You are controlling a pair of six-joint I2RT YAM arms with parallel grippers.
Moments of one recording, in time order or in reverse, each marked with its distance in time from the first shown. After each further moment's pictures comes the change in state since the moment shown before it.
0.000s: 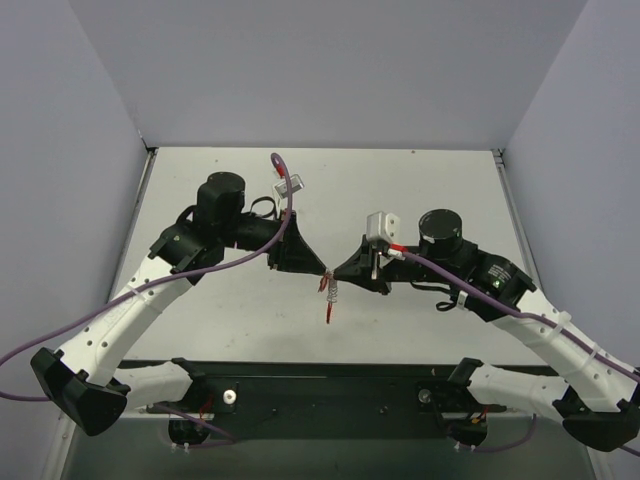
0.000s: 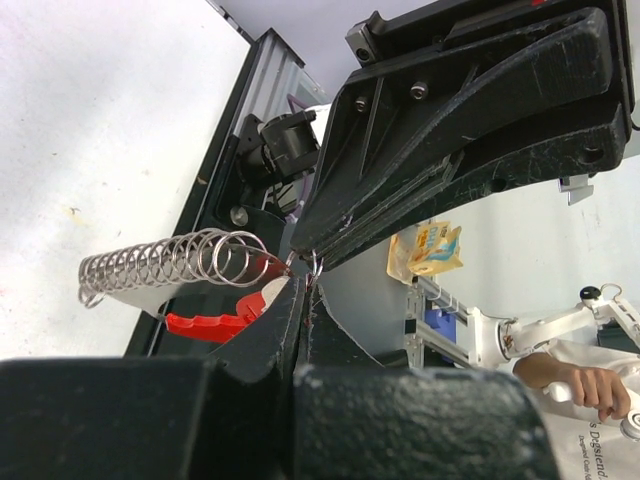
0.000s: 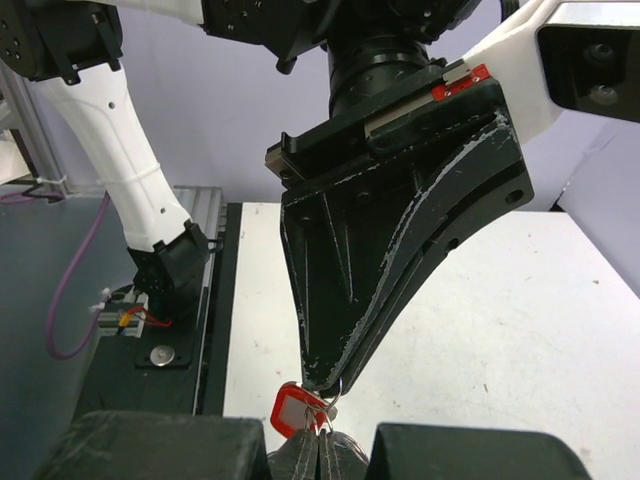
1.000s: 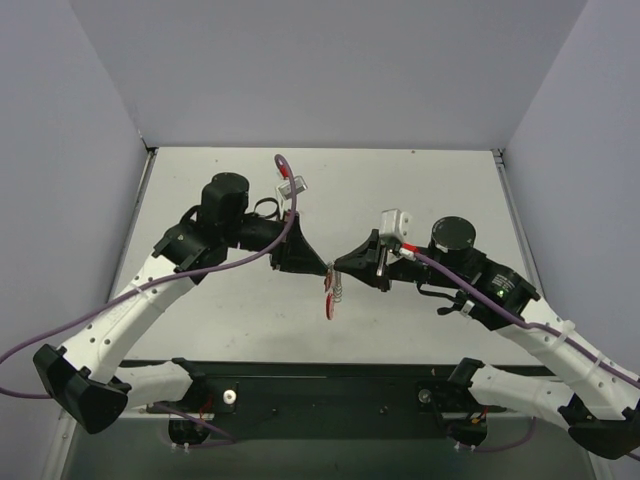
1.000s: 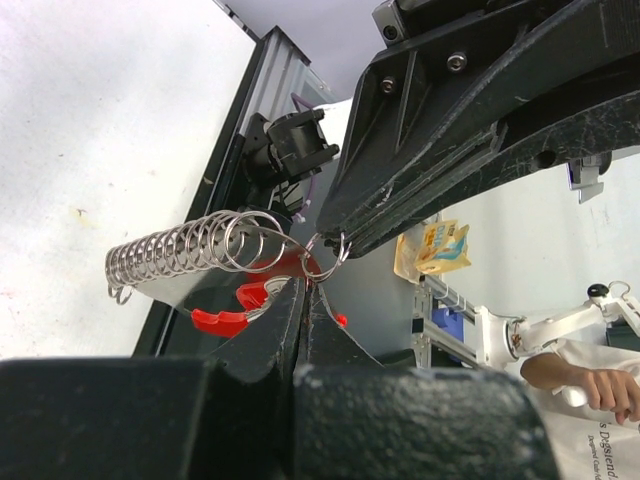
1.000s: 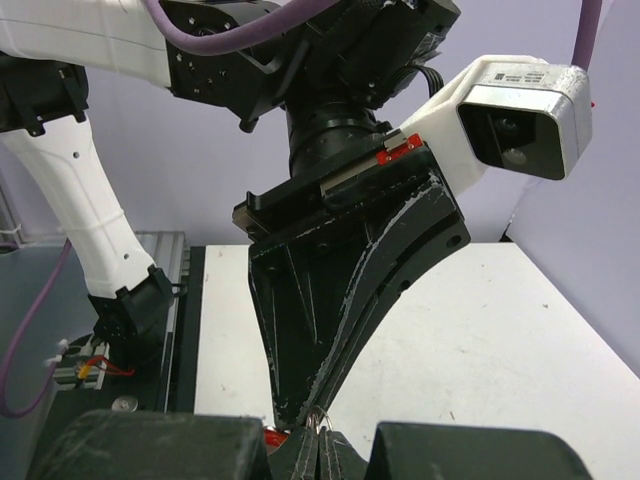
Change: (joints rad) left arm -0.007 0.009 -0.005 0.006 -0.011 0.018; right arm 0.000 -0.068 -0.083 0.171 0.077 0.079
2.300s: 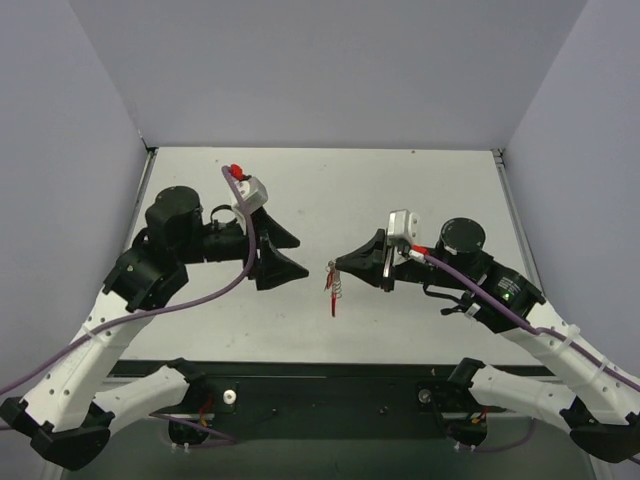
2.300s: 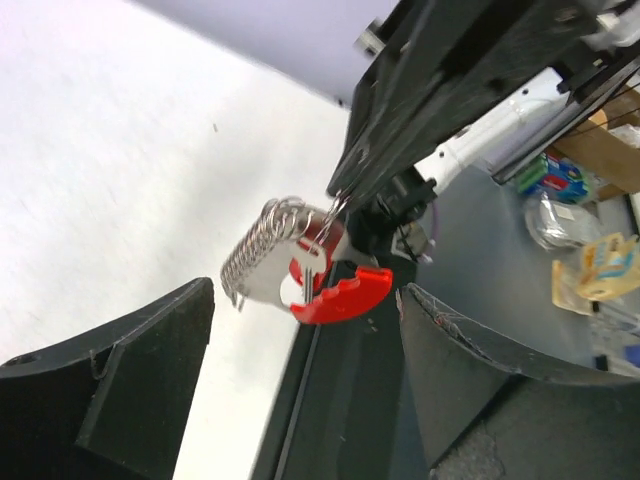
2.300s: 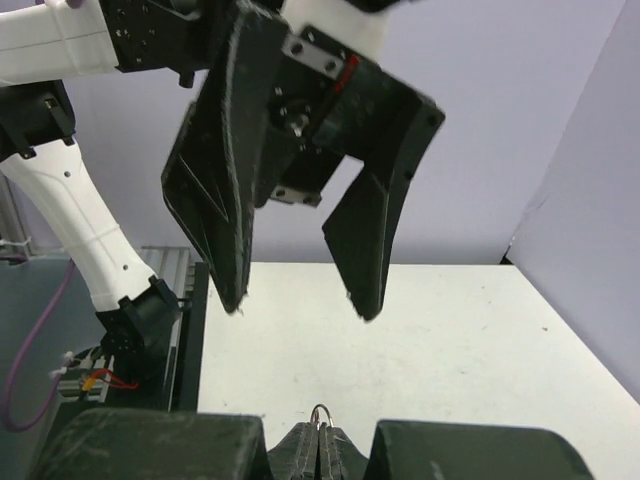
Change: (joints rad) left arm 0.026 -0.182 0.021 -0.066 -0.183 0.306; right arm -0.001 -0.024 -0.008 0.044 -0.026 0.009
